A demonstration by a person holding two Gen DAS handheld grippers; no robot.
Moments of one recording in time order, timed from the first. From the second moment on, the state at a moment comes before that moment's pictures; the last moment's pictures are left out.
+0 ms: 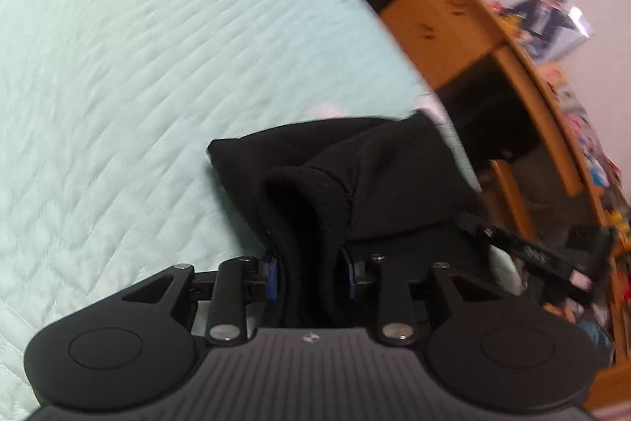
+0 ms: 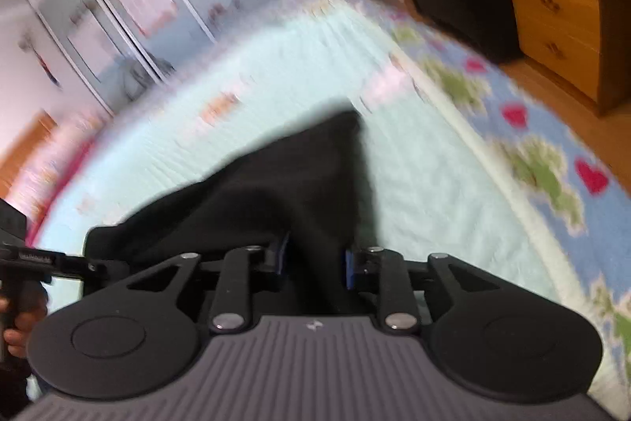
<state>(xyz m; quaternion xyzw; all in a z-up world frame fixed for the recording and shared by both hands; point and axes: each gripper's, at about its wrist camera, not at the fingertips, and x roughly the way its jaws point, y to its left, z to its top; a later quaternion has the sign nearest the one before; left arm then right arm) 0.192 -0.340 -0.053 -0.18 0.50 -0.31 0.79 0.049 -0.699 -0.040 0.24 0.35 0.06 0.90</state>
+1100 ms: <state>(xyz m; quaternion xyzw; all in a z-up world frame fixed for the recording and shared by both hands) 0.099 -0.439 0.032 0.07 0.48 -0.19 0.85 -0.010 -0.566 0.052 0.13 0.36 -0.05 0.92</state>
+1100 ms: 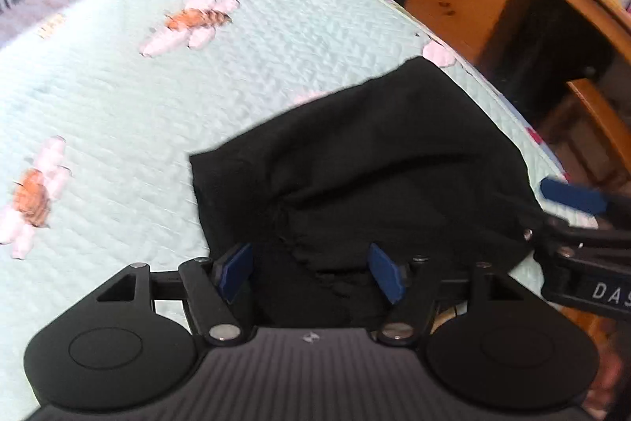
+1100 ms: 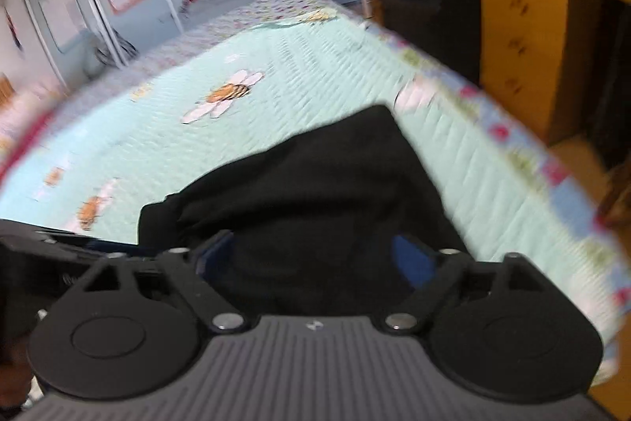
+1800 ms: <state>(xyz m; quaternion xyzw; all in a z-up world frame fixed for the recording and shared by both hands) 0.109 -0.423 0.046 0.06 0.60 -0.13 0.79 0.039 -0.548 0.079 0.10 0.53 -0.05 0.84</state>
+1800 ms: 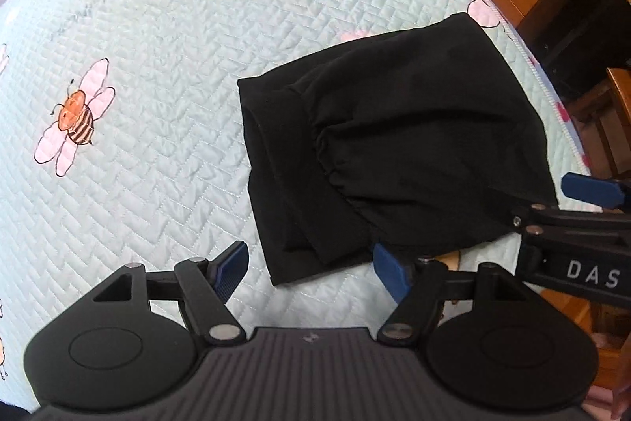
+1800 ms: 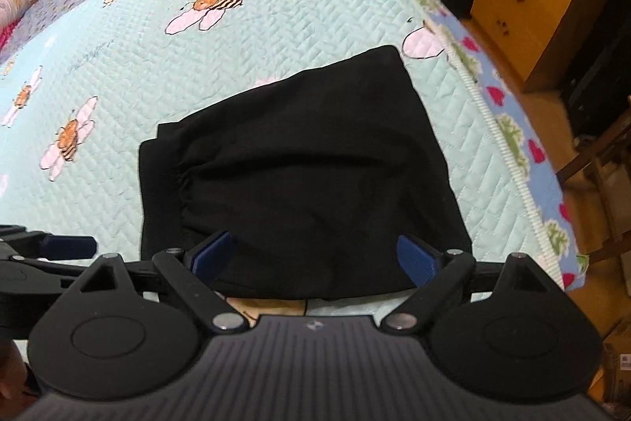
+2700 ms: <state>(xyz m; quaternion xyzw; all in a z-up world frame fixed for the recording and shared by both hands) 0.104 -0.389 0.059 0.07 0.52 -0.17 0.83 0.037 -0.548 0.086 0.14 0.48 -0.05 0.86</state>
